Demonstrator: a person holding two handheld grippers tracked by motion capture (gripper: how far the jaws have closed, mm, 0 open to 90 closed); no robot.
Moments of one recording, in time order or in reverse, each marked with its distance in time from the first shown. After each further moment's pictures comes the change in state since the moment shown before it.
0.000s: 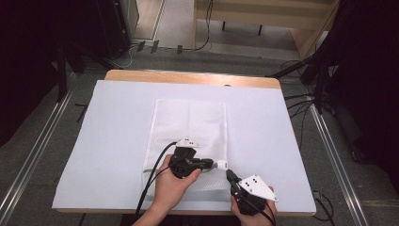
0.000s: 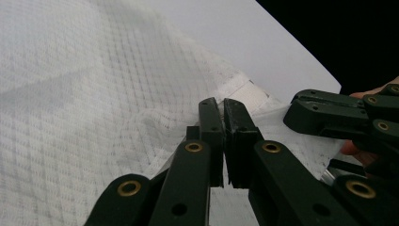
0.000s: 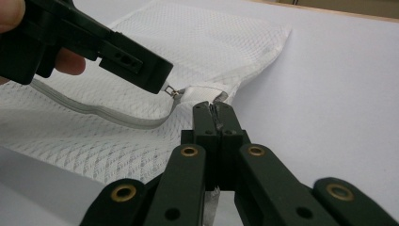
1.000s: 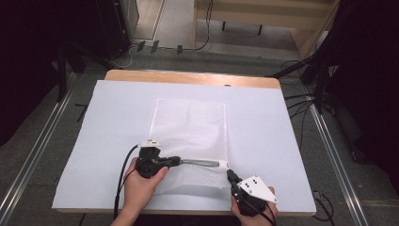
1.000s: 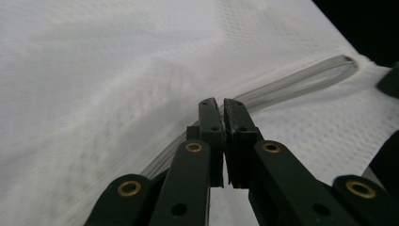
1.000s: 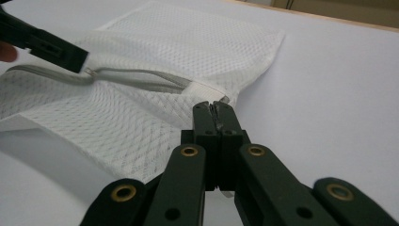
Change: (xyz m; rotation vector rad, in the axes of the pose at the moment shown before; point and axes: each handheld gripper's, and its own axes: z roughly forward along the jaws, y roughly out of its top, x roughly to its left) left arm 0.062 -0.038 -0.063 -0.057 0.130 -0.133; right arm 0.002 0.003 -0.004 0.000 -0.028 -0.020
